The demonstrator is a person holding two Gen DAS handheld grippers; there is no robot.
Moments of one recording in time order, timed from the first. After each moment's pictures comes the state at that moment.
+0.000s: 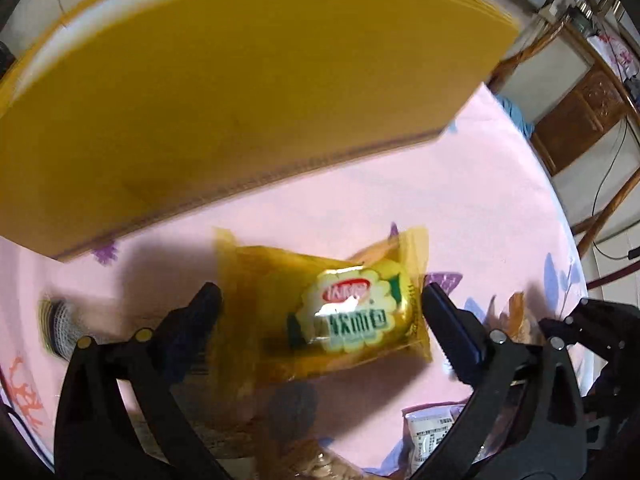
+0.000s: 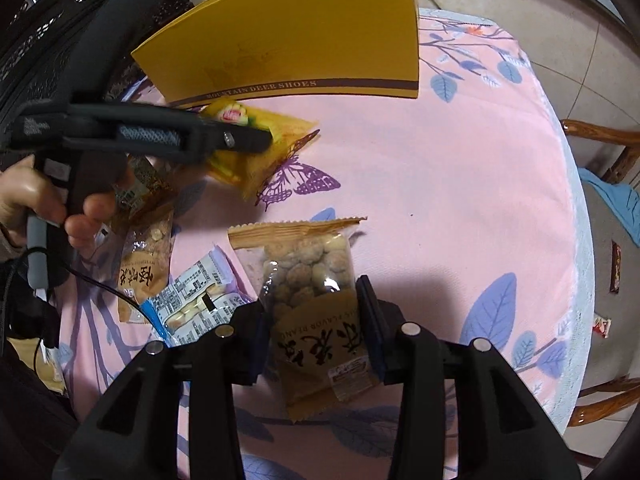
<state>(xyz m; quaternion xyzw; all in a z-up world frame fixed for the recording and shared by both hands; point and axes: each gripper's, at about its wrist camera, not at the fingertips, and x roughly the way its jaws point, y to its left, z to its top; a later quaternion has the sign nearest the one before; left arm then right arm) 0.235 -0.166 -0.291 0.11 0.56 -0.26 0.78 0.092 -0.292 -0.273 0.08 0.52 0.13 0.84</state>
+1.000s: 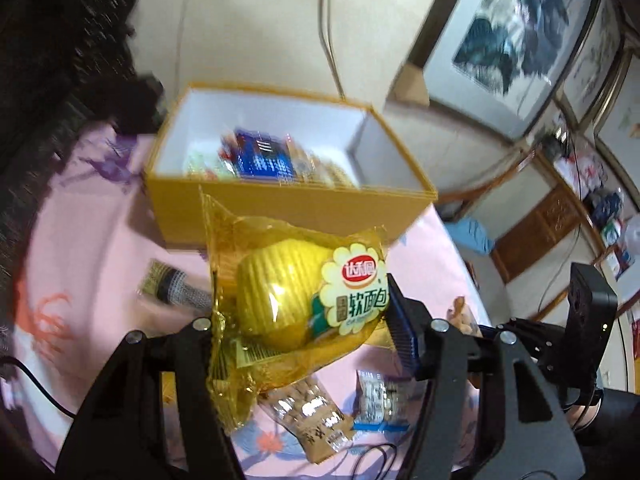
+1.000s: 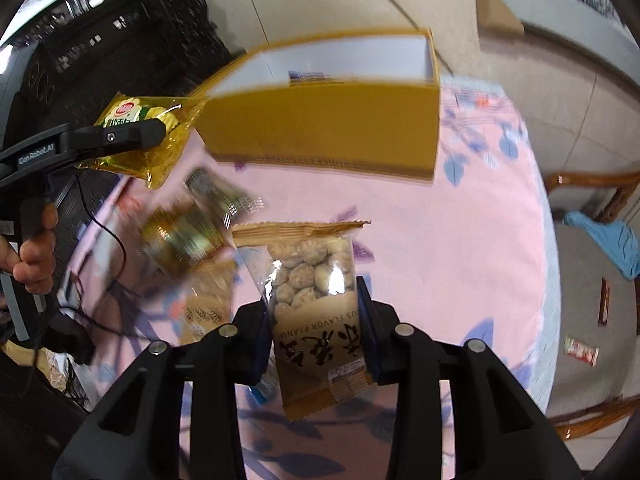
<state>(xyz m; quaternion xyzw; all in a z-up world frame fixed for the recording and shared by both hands) 0.160 -0.044 -0.139 -0.05 0.41 -0.24 0.88 0.083 -0.274 -0.185 0.06 0.44 0.14 0.89</state>
